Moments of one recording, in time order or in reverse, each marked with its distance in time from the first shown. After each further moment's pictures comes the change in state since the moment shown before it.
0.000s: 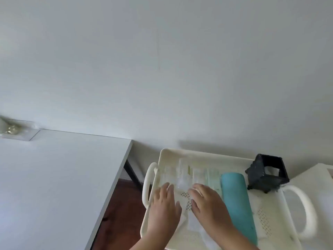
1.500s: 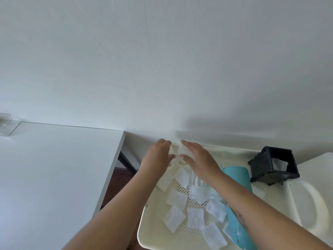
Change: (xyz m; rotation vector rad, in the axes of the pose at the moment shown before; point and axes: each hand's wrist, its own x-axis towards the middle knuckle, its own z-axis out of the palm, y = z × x) left_hand 0.139 -0.002 -0.068 -0.058 0.011 0.139; right_hand 0.123 0.031 0.002 0.488 -0.116 0.149
